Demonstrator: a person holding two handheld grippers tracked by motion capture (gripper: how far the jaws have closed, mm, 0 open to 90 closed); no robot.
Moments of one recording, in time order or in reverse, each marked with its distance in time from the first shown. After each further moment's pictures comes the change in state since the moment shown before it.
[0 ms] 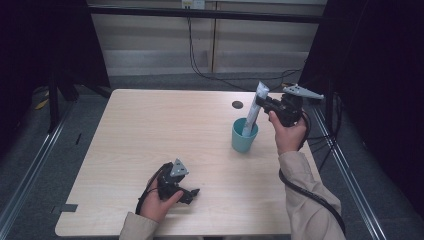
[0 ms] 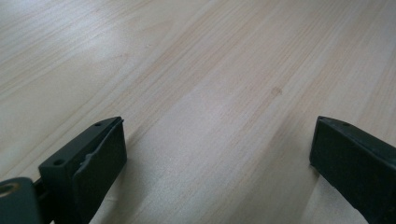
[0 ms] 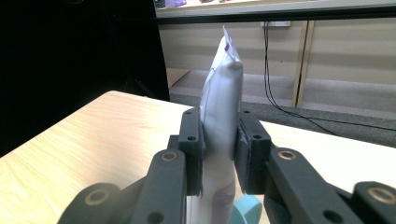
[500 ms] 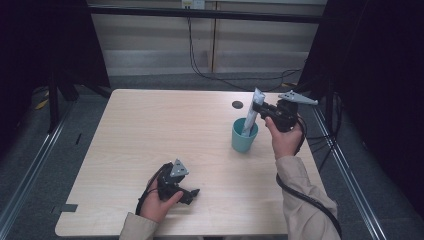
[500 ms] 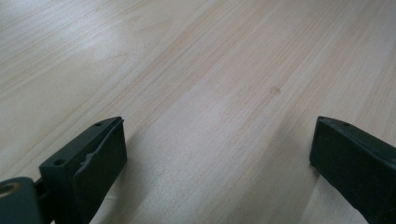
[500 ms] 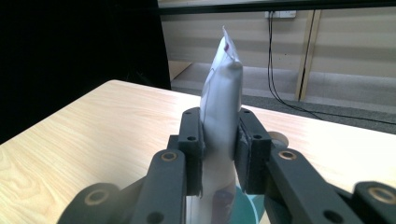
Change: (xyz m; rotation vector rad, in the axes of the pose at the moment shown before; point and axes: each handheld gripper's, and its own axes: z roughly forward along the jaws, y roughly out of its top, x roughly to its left) left arm -0.001 0.000 0.000 0.000 -0.006 -0.001; right arm 0.003 -0.018 0.006 0.026 0.010 -0.009
